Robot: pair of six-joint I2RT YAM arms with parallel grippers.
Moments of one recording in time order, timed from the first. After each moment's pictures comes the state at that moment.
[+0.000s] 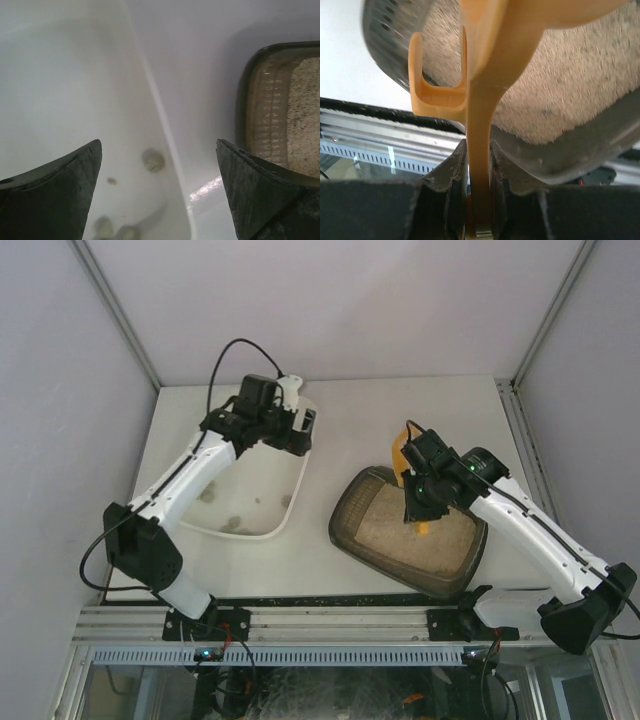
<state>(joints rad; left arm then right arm) -0.45 1.57 1.53 -0.69 0.08 -0.02 0.64 1.23 1.31 -1.25 0.05 0.52</state>
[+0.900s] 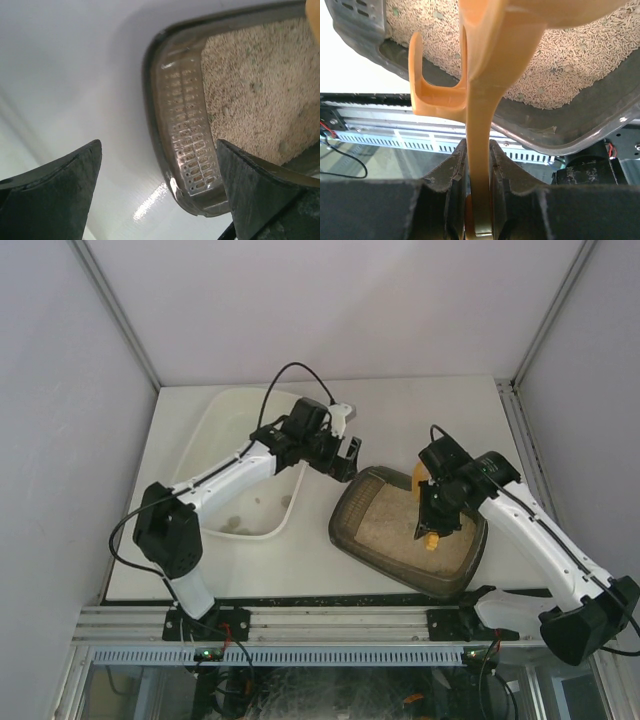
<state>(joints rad) -0.65 1.73 1.46 -0.50 0.24 -0.16 0.53 1.18 1.23 -1.40 -0.07 0.64</state>
